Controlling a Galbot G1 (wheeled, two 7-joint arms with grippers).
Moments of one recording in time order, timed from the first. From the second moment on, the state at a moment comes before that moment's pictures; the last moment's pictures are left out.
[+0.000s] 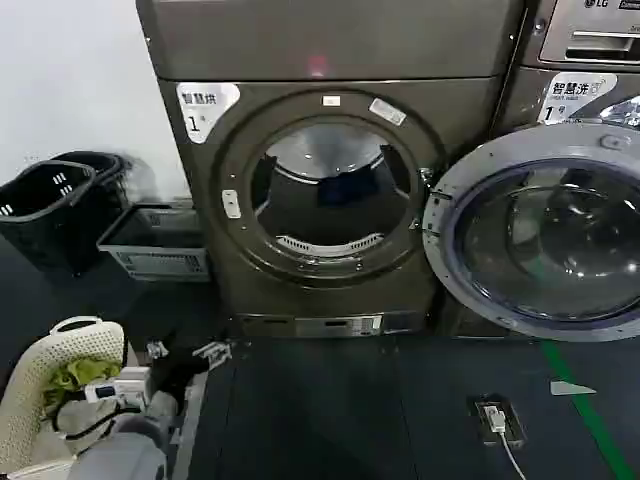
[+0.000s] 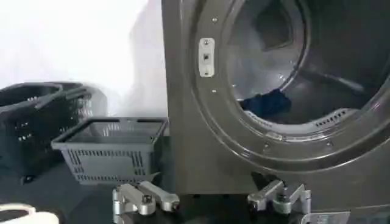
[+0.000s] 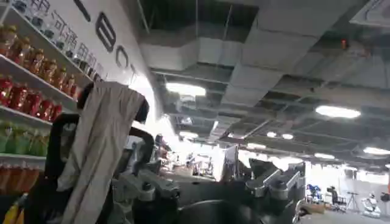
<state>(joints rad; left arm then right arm) 1.33 -1.48 -0.59 -2.28 -0.06 0.74 0.05 -1.72 1.02 2.44 1.56 0.42 -0.26 -0.04</state>
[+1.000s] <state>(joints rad) 1.36 -1.49 -0.58 -2.30 -0.04 0.74 0.06 -1.72 1.03 2.42 1.54 0.49 -0.19 -0.01</state>
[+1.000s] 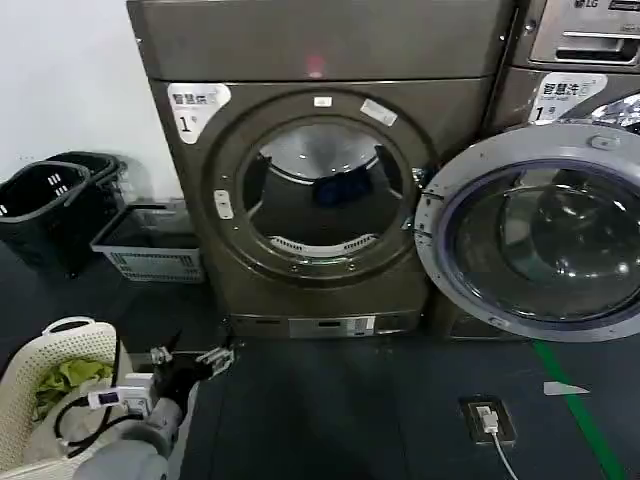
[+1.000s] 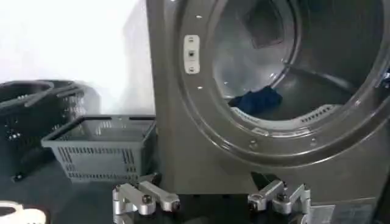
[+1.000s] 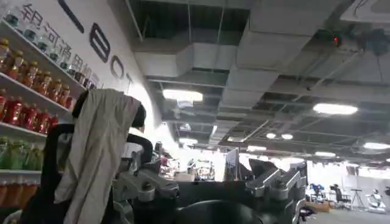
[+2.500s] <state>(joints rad) 1.36 -1.49 -0.55 -2.29 0.00 0.74 0.08 -1.72 1.03 2.43 1.53 0.53 -0.16 0.04</state>
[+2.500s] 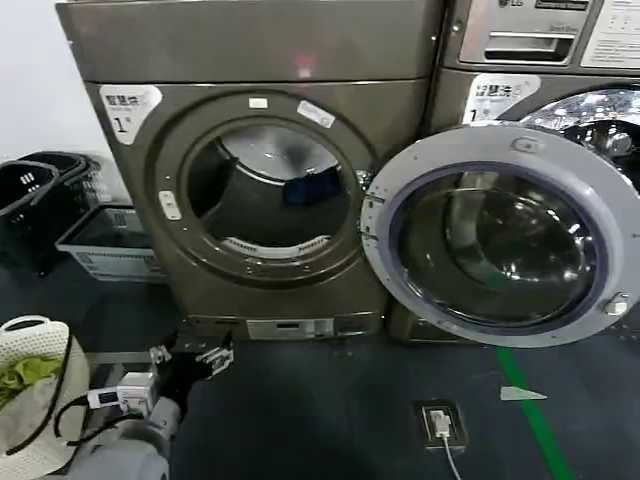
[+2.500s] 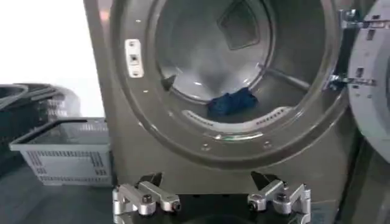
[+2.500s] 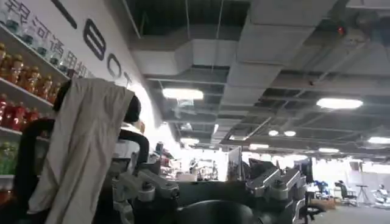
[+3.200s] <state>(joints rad) 1.36 -1.50 -0.54 -2.29 0.00 0.74 0.08 -1.72 1.04 2.44 1.52 0.57 -0.14 0.06</state>
